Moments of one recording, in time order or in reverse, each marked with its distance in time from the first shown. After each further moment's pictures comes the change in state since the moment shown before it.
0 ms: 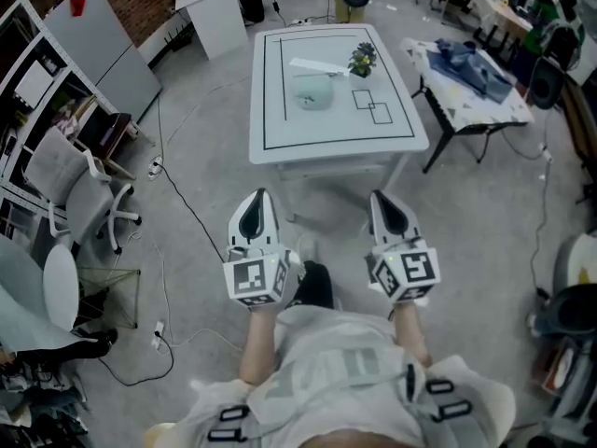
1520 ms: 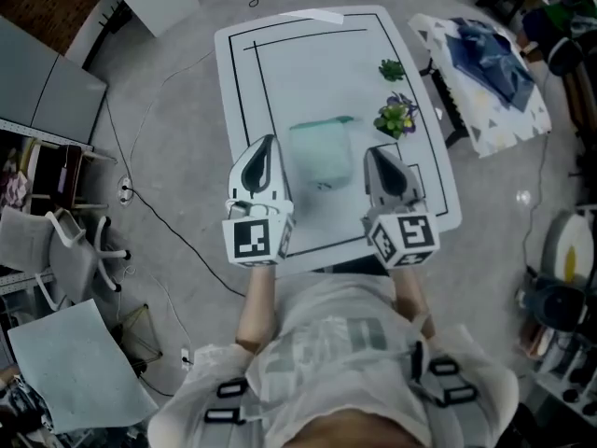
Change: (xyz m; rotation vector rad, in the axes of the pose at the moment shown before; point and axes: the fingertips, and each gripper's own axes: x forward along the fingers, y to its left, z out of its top) left arm 0.500 0.134 -0.021 -0.028 0.039 -0.223; right arm 0.466 -0.147 0.021 -0.016 0.130 -0.141
